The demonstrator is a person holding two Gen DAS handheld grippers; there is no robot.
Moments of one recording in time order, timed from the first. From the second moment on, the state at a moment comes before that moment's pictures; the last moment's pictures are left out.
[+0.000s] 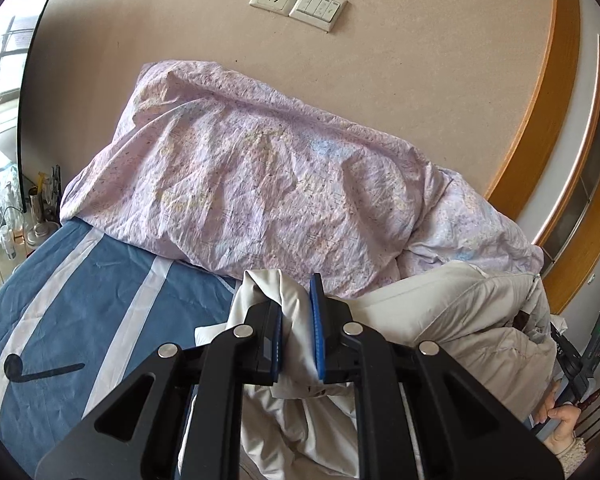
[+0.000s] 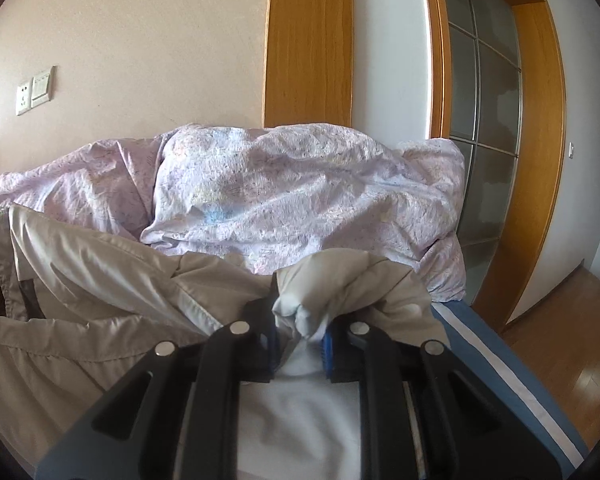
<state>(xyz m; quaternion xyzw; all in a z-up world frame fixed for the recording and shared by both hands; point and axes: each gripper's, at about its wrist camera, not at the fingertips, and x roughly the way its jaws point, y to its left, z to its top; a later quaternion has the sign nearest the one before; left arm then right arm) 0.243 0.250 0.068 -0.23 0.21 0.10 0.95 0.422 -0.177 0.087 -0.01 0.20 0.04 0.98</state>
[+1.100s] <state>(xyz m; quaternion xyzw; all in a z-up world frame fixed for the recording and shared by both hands) 0.291 0.233 0.046 -0.18 0.16 0.14 0.96 0.478 -0.152 0.049 0.03 0.24 0.07 0.97</state>
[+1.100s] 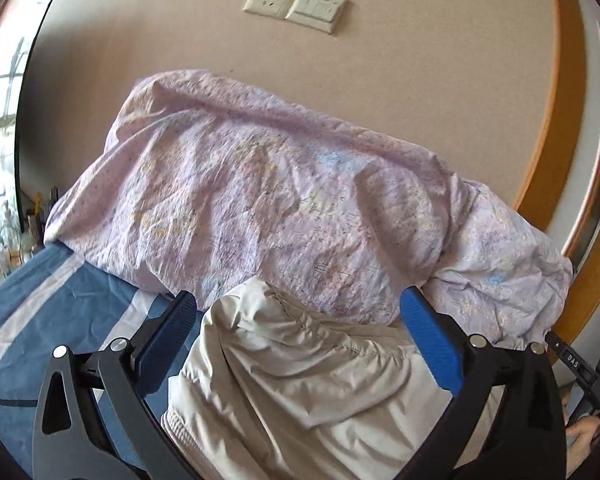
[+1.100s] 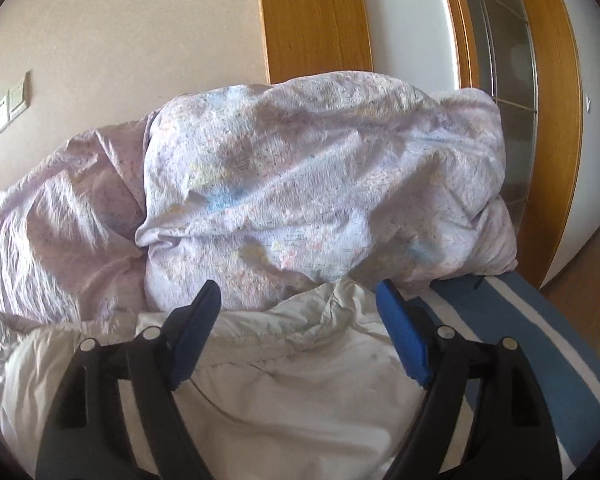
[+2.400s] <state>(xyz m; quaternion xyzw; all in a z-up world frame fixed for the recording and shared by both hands) 0.363 0.224 -0.072 -0.11 0.34 0.26 0.90 0.543 -0.153 -0.068 -0.06 0.41 0.00 0.91</state>
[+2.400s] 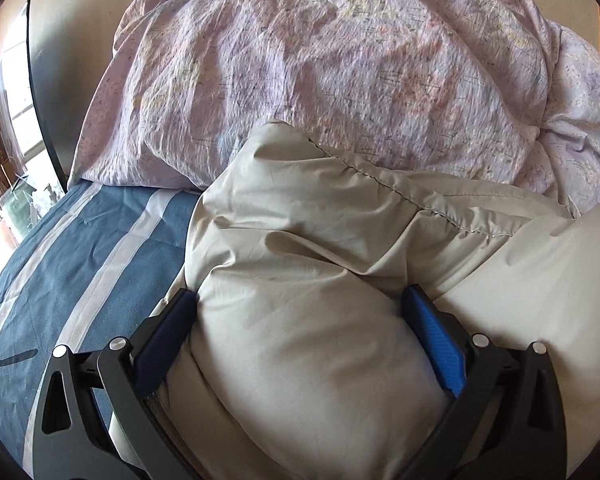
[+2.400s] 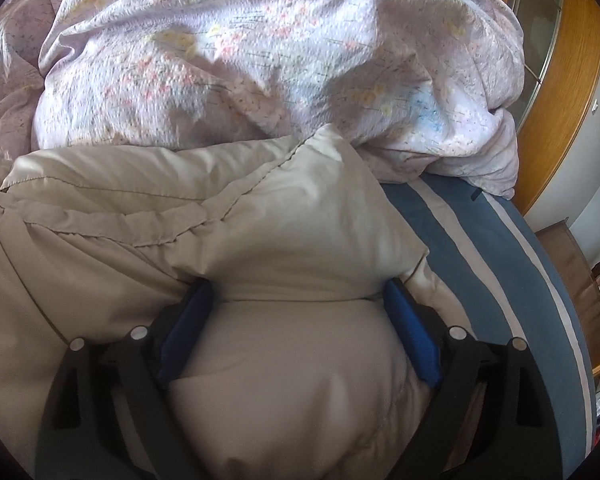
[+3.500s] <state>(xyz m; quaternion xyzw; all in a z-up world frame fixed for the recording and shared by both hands) 0.365 0.226 -0.069 -0.09 0.36 0.27 0.89 0.544 -0.164 -0.061 -0.07 0.41 -0.02 0.91</state>
